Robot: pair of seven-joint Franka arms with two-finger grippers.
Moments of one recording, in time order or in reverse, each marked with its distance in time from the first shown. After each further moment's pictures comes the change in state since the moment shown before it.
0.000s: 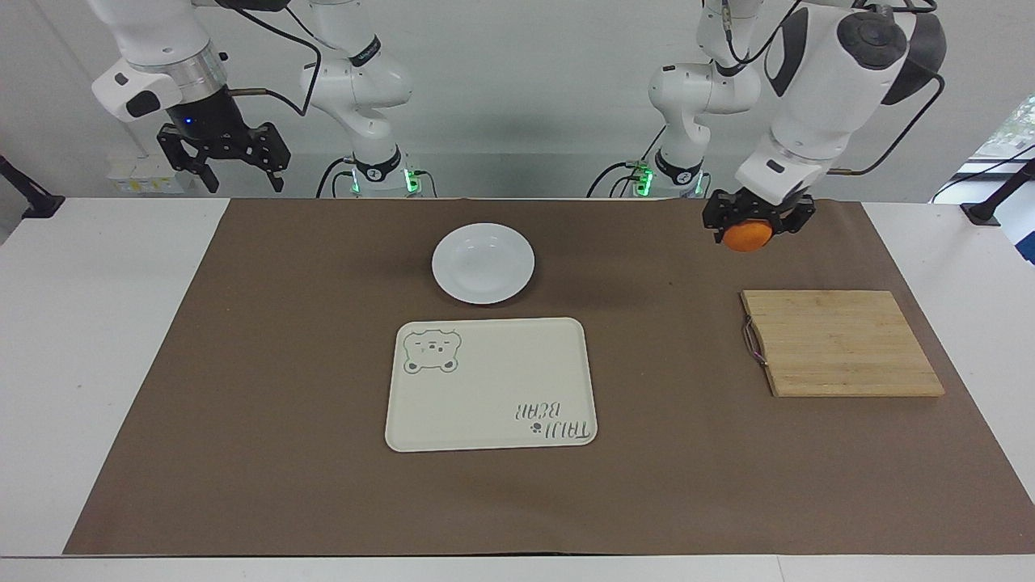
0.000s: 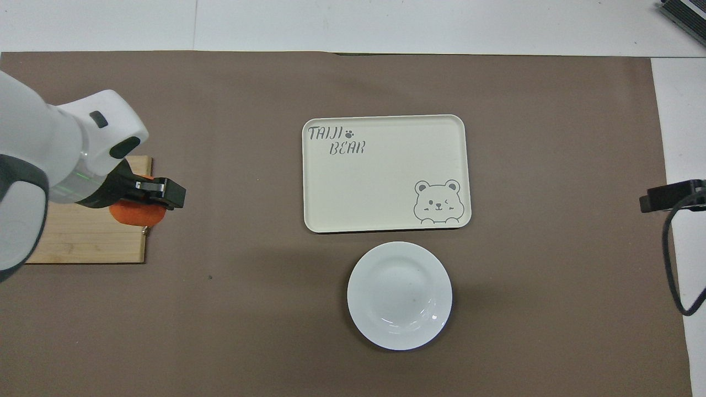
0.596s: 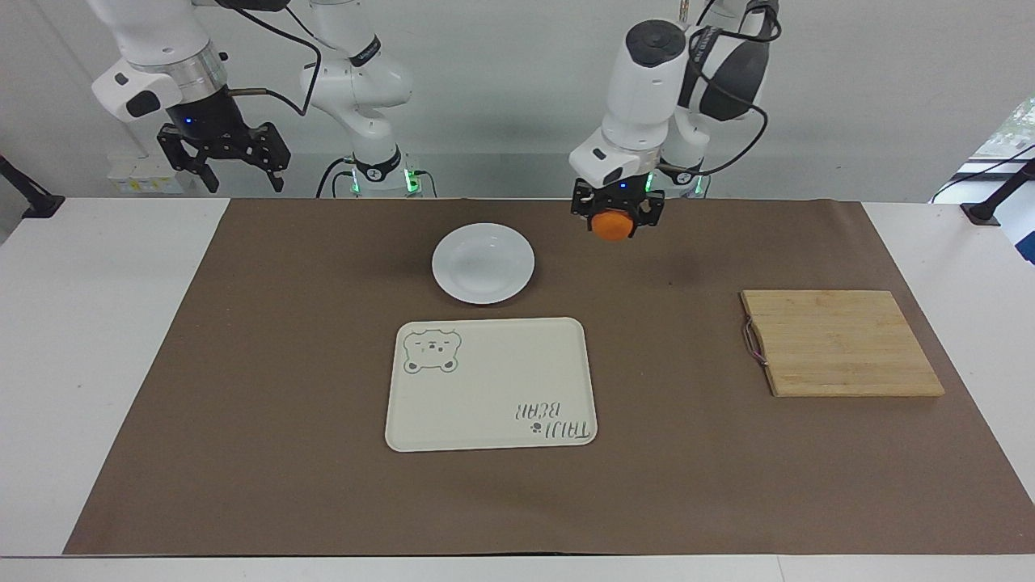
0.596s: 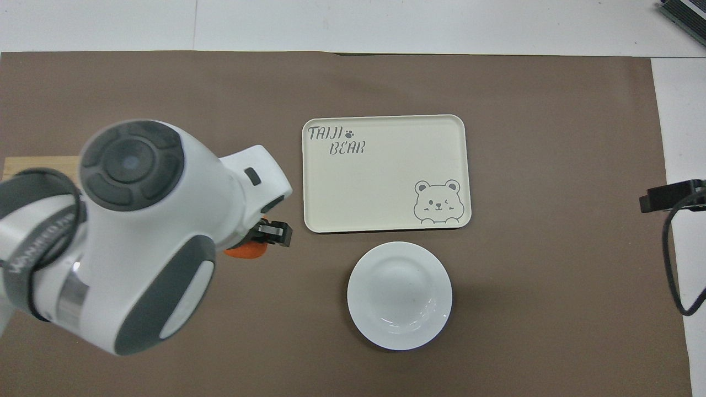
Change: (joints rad) left arm -0.358 0.013 -0.007 -0.154 -0.001 0.225 -0.286; right arm 0.000 0.000 0.000 0.000 0.000 0.000 0.000
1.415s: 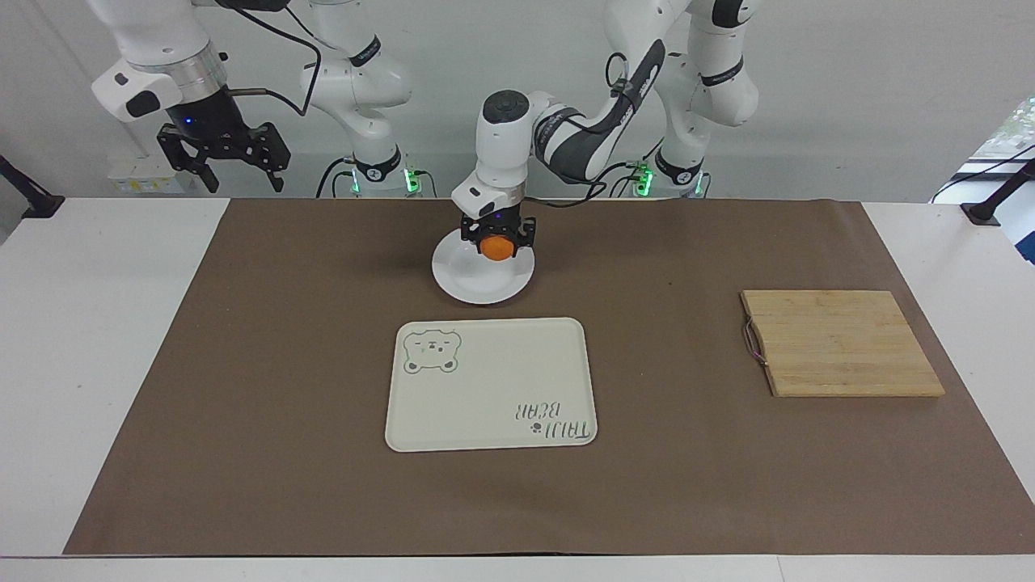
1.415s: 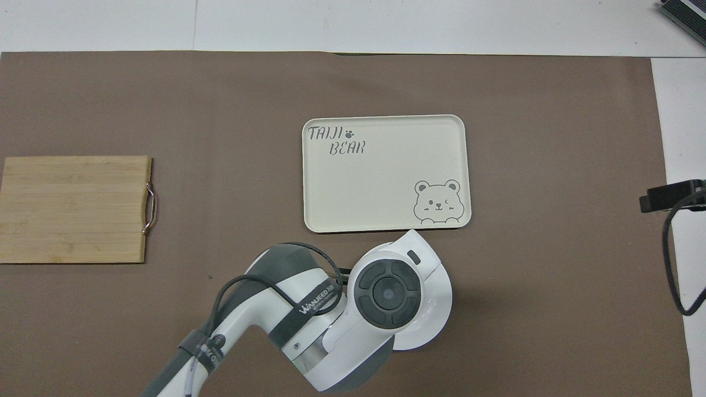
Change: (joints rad) left arm -0.302 0.255 0.001 -0.055 0.000 0.398 -0.444; right arm 0.000 0.000 0.000 0.000 0.000 0.000 0.000
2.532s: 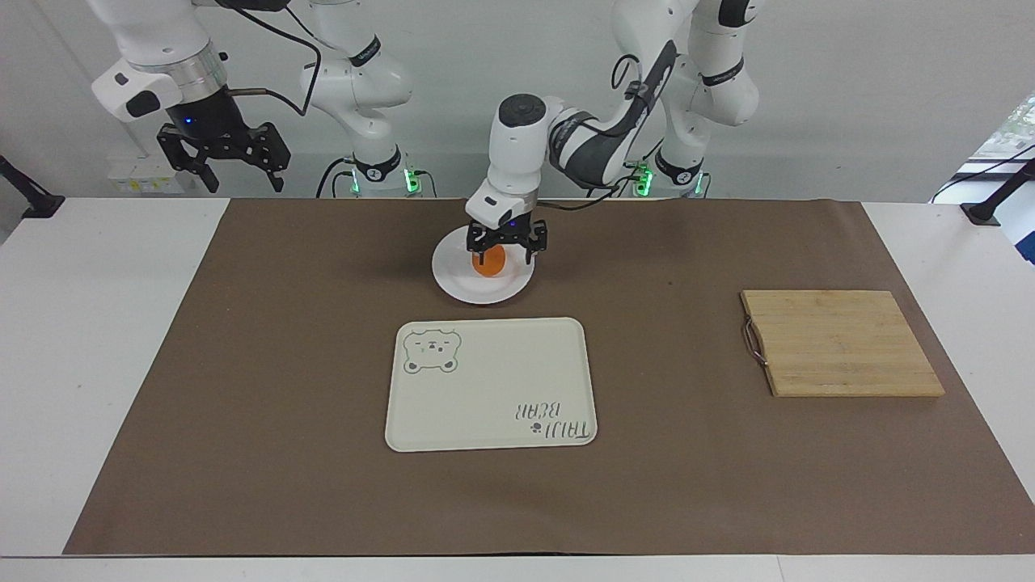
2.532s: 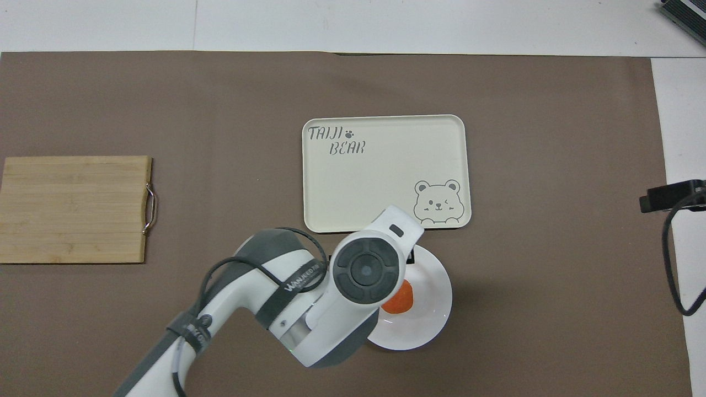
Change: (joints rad) left arm 0.120 -0.084 0.034 0.026 0.001 -0.078 0.022; right arm 0.000 0.000 0.000 0.000 0.000 0.000 0.000
